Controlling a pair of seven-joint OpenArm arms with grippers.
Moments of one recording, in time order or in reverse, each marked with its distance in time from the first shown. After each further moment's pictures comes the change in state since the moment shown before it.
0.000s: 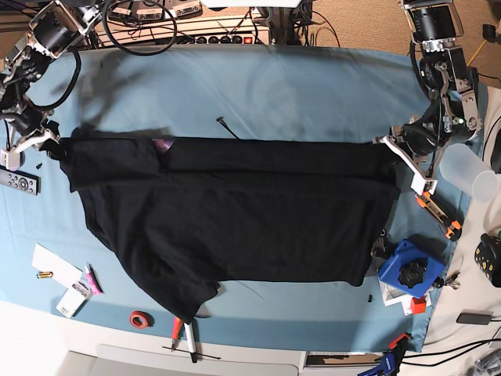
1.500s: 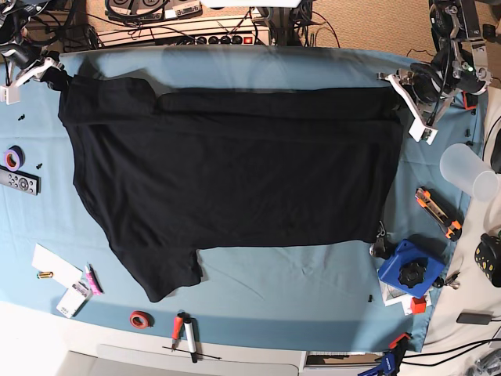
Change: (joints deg) left arm 18.3 -4.4 -1.4 13.0 -4.4 -3.3 3.6; right arm -24.0 -3.1 7.0 15.8 13.0 0.0 -8.7
